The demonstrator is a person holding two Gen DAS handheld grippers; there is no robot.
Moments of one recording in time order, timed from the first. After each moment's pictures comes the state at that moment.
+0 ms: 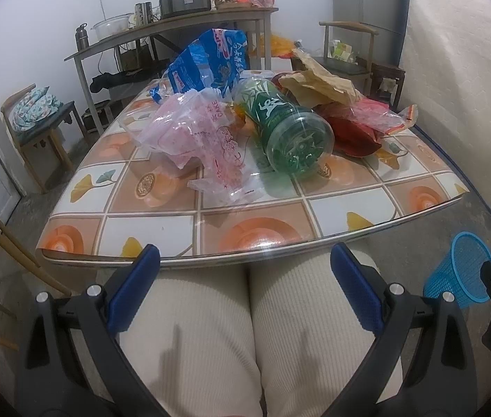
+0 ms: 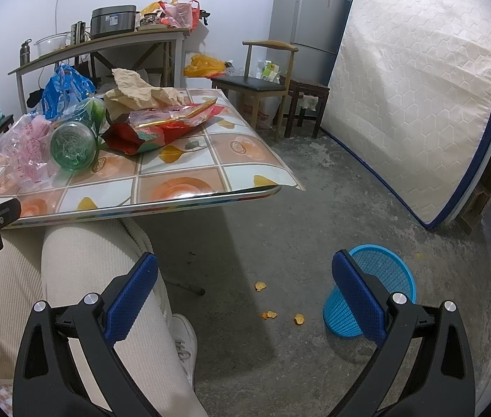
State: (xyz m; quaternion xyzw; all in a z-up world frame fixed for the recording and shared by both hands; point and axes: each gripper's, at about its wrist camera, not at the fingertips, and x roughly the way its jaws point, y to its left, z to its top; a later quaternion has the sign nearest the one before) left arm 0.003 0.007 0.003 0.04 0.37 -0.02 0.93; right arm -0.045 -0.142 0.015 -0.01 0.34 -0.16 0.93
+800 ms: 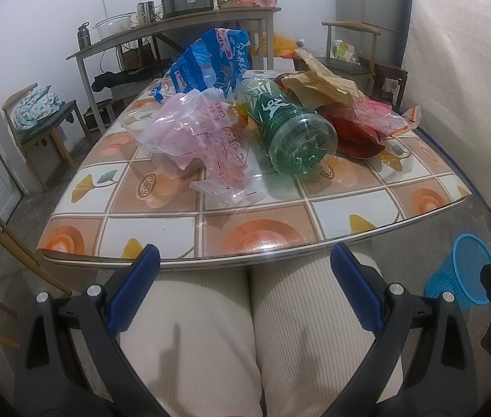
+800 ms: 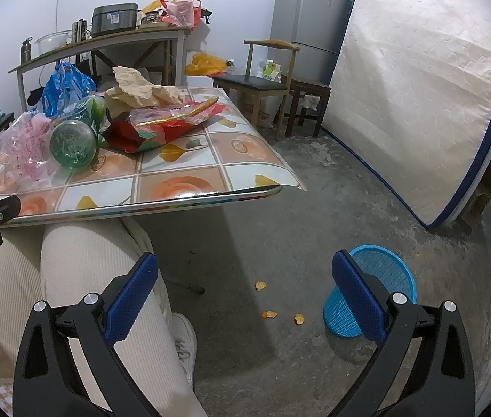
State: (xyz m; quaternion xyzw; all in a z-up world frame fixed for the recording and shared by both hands) left arm 0.004 0.009 0.001 0.03 0.37 -0.01 0.93; right arm -0.043 -0.144 0.013 -0.01 0.34 -0.16 0.93
